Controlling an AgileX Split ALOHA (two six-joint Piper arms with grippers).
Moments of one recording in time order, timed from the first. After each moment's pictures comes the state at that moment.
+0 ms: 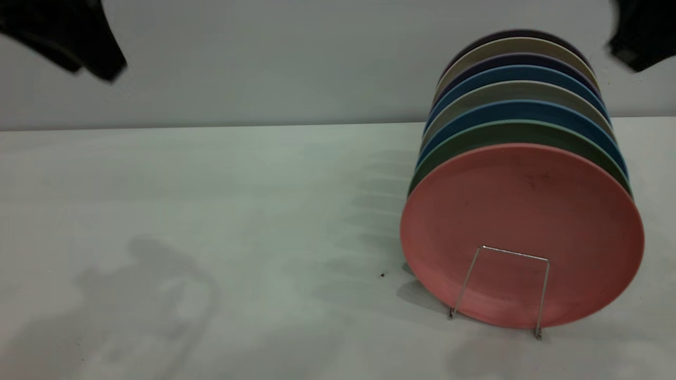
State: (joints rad) left arm -0.20 1.50 -1.14 -0.22 0.68 0.40; right arm 0.70 1.29 -0.95 -0.61 0.84 0.28
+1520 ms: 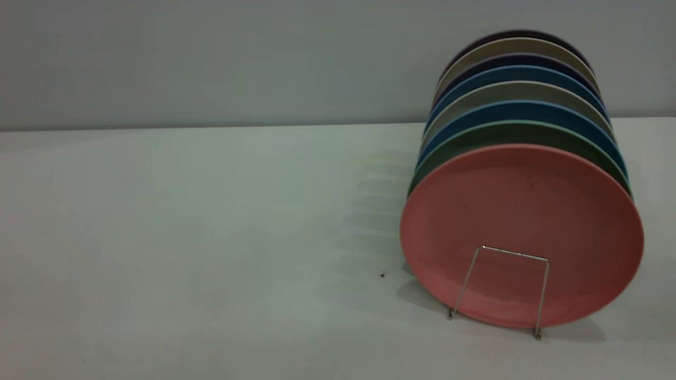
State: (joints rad) left arm -0.20 0.46 -0.85 -0.22 1.13 0.28; right arm 0.57 0.36 -0.77 0.08 1.21 -0.14
